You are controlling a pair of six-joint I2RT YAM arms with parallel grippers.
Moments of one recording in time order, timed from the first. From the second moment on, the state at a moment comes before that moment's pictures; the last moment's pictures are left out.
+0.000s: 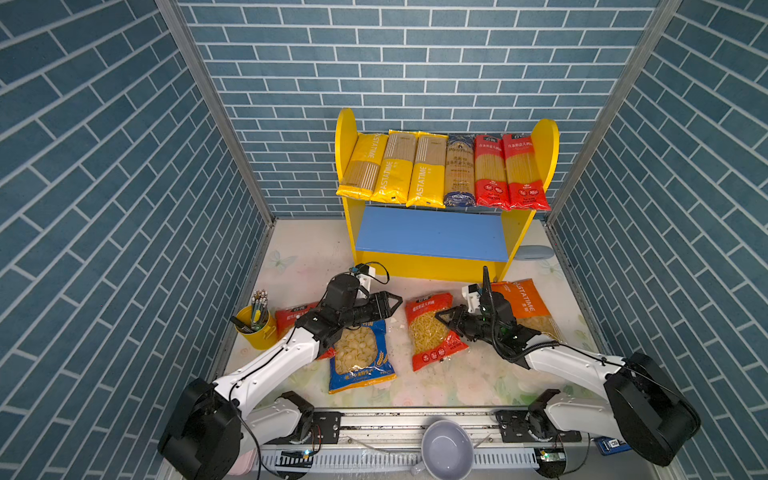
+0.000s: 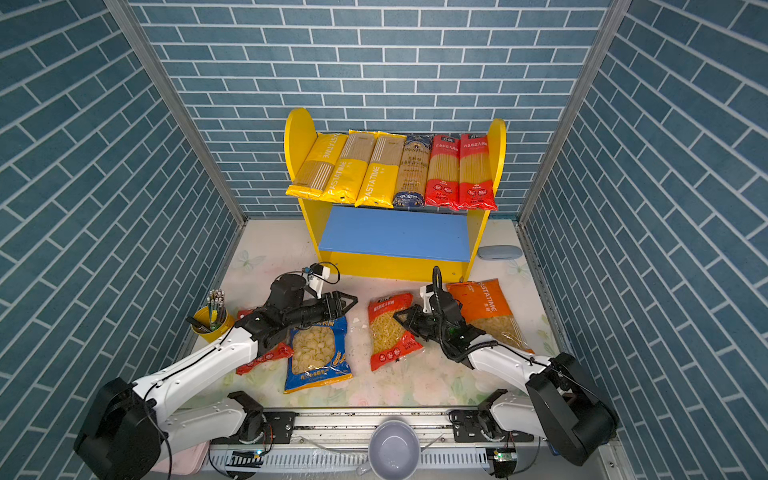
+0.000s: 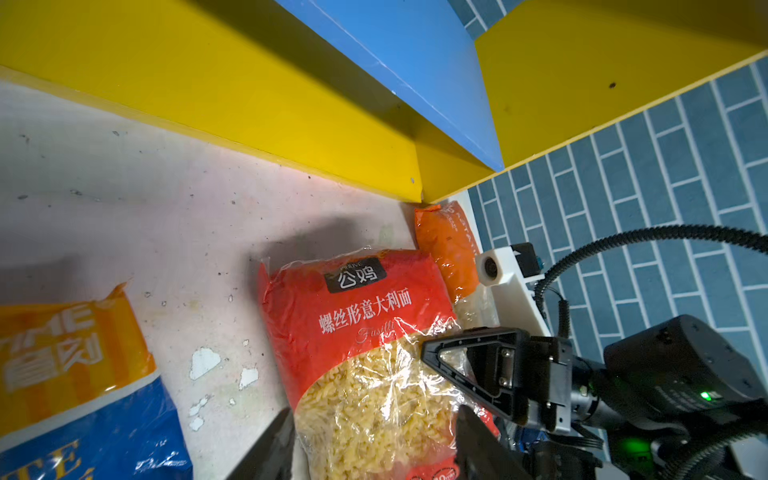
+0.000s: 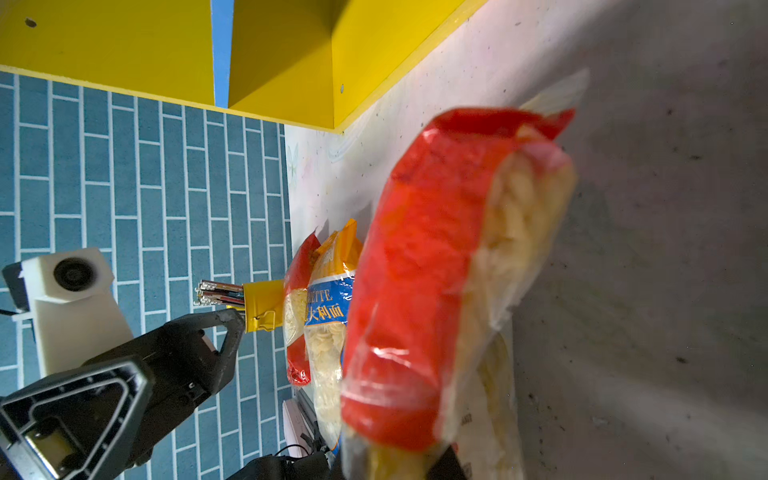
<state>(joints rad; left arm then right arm) -0.54 1.12 0.65 -0.04 0.40 -0.78 0.65 1.22 0.45 0.26 -0.39 1.14</state>
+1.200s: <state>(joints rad) -0.34 1.29 0.39 0.82 0.45 -1.23 0.69 1.59 0.85 0.66 -0.17 1.18</state>
